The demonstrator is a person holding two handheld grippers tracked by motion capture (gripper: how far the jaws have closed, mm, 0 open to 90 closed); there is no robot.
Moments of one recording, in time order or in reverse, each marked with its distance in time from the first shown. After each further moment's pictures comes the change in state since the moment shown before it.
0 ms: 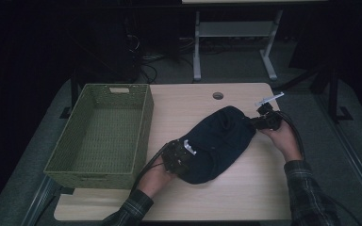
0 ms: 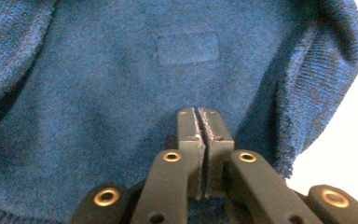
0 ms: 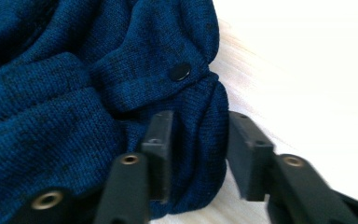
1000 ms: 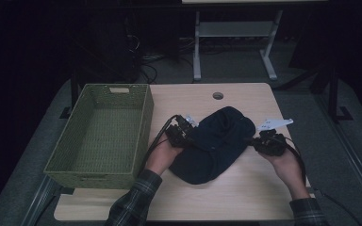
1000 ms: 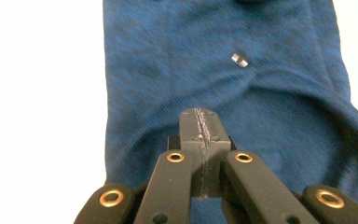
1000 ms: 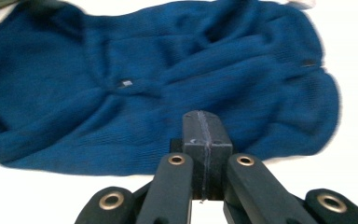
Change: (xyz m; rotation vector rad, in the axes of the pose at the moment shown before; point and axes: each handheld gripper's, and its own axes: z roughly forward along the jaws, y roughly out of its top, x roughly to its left) left arm 0.045 0.057 -0.024 -0.146 0.100 -0.055; right arm 0.097 -0.052 -0.058 -0.165 0.029 -0.107
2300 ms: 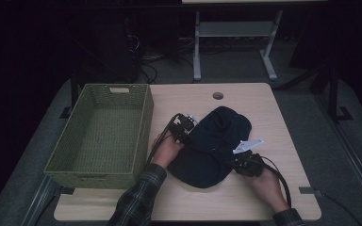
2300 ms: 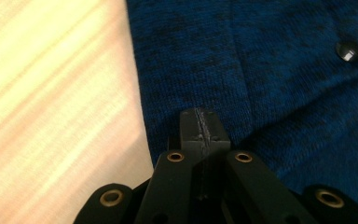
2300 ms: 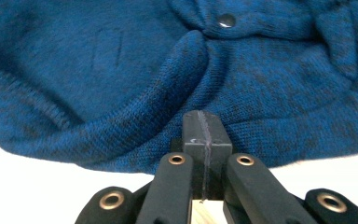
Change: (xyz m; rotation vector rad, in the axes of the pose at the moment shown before) left arm 0.026 -0.006 0.051 0.080 -0.002 -0.054; right arm 0.058 -0.028 0.044 0.144 0.095 -0.044
